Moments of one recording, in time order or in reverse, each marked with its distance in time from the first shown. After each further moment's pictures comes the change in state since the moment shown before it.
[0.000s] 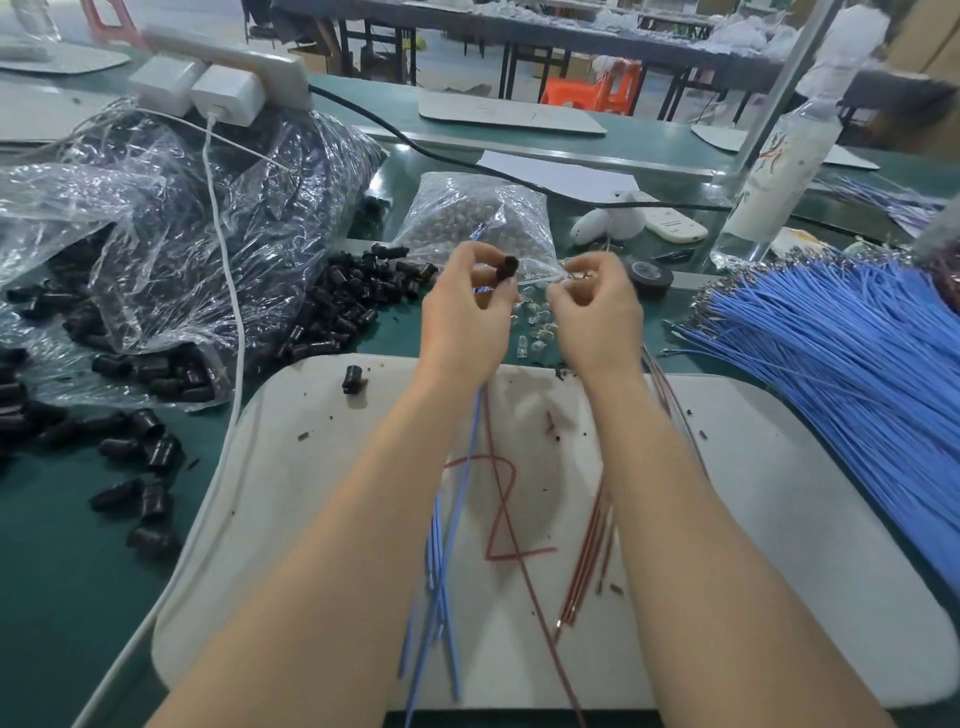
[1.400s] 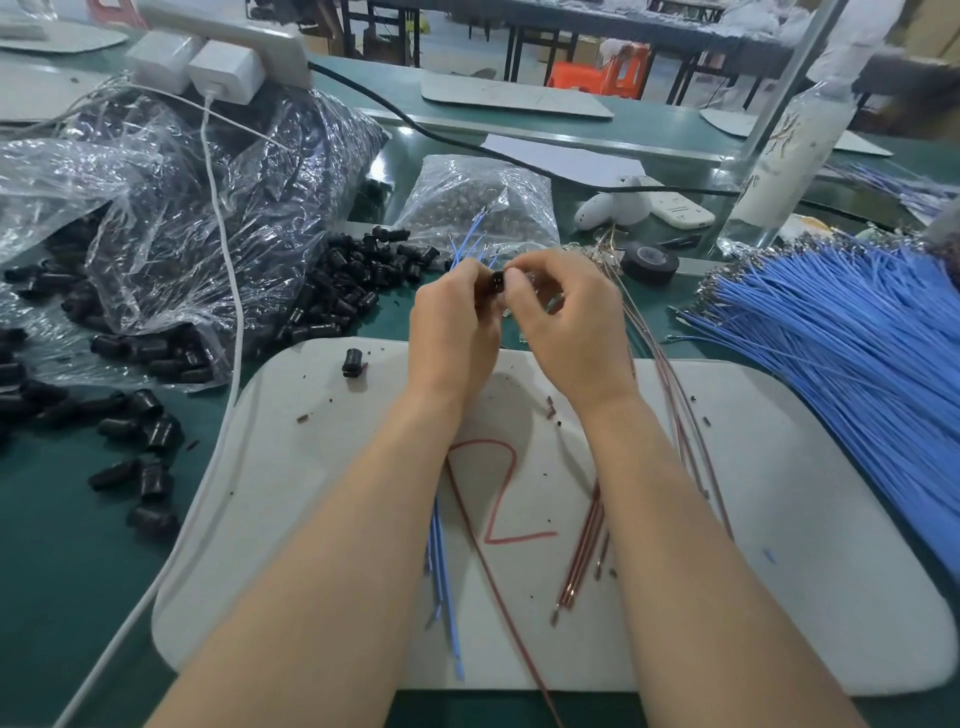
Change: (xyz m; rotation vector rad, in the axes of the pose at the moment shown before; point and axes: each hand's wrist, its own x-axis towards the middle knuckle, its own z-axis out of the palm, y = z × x) left_hand -0.004 -0.022 -0.003 0.349 0.108 0.168; right_hand -0.026 -0.014 0.002 -0.043 -0.091 -0.369
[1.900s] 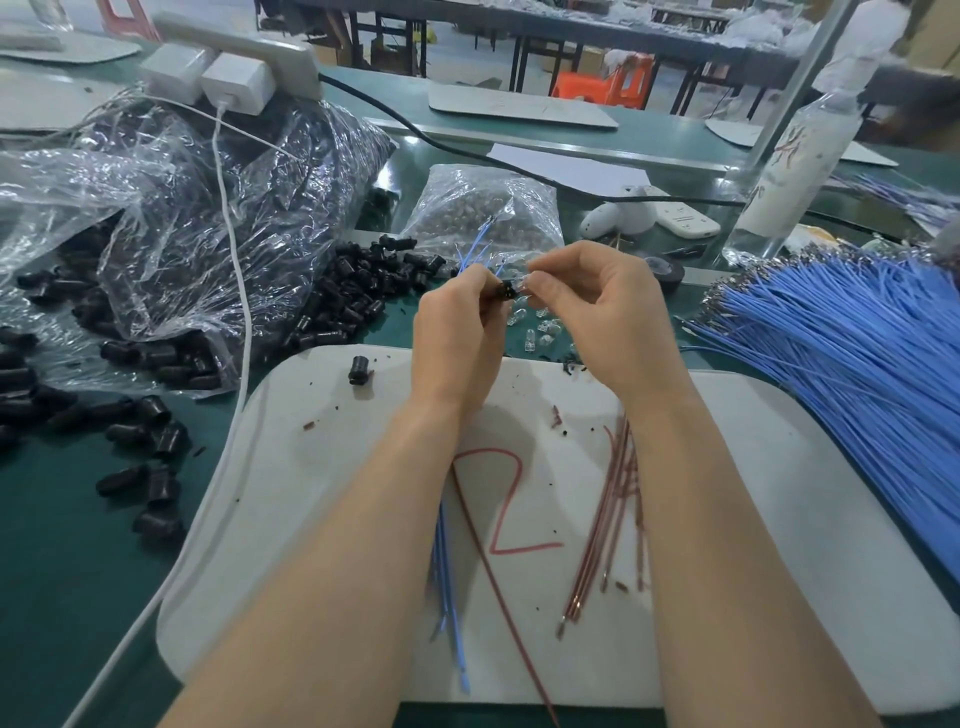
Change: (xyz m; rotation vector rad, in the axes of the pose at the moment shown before) left_hand -0.002 0.000 -0.001 -0.045 0.013 0.035; right_hand 0.008 -0.009 -0.028 0.195 -0.145 0.142
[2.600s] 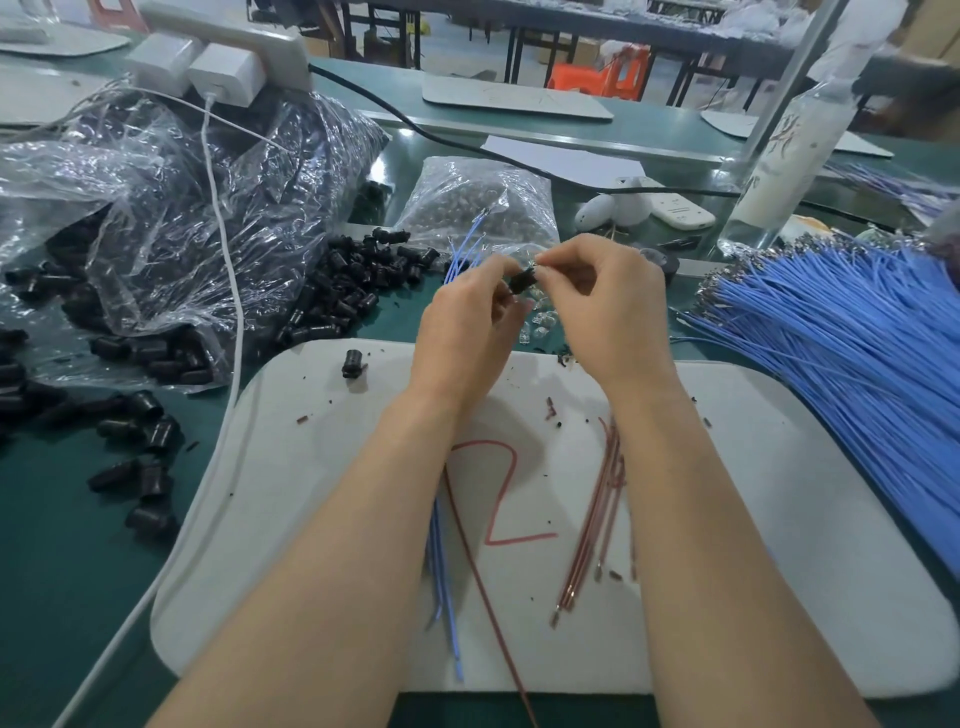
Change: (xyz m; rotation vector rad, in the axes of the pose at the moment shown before) left_hand -0.001 0.004 0.001 0.034 -0.144 0.076; right_hand 0.003 0.003 0.002 -0.278 0.154 -0.058
